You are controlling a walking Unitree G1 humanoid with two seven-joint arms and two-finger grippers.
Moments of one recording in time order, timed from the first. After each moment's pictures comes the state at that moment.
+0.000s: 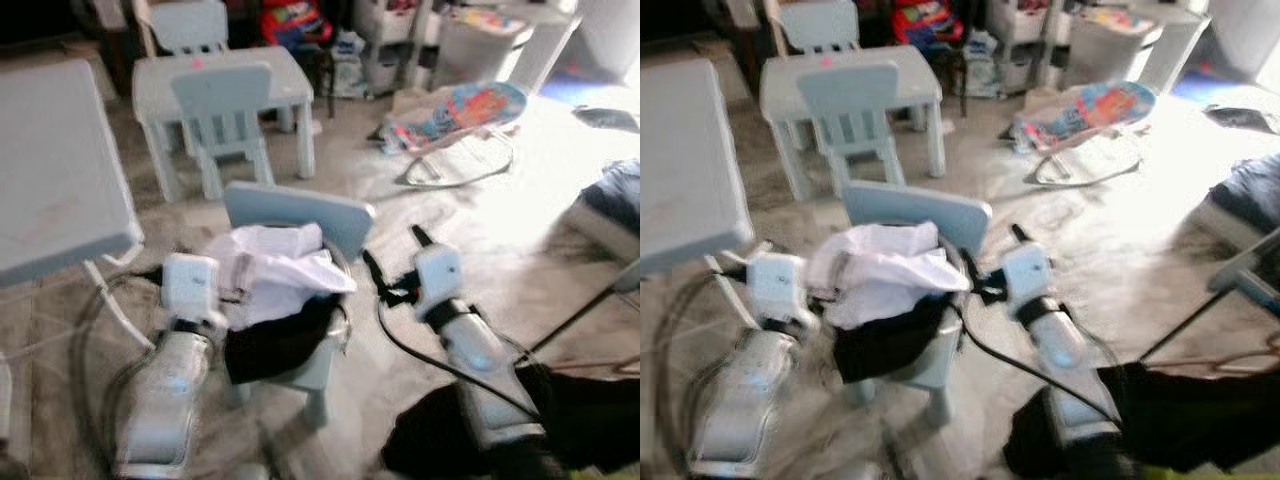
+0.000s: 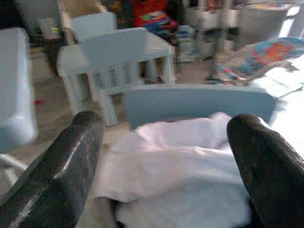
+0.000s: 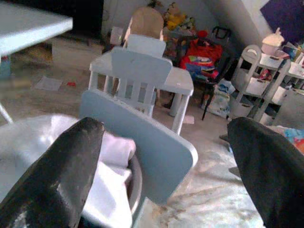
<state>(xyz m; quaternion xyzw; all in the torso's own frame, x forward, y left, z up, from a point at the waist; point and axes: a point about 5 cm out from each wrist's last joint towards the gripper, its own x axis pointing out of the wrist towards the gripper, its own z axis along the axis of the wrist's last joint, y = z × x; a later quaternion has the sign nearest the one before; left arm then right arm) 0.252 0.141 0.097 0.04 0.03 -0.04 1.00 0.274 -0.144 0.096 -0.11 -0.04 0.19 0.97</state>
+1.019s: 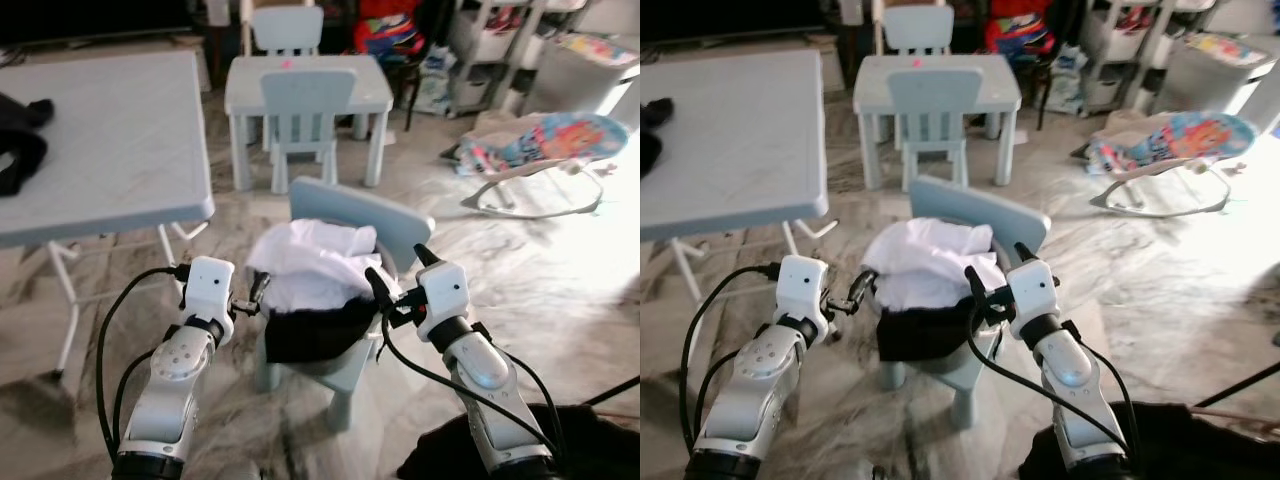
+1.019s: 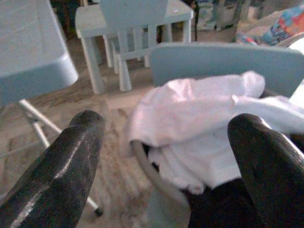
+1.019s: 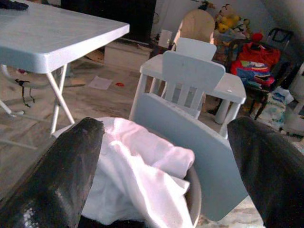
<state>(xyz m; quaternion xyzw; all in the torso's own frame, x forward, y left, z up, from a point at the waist) 0.266 0.147 0.076 0.05 0.11 -0.10 0.99 0.261 -0.144 0.085 -0.09 -0.02 0.19 0.98</state>
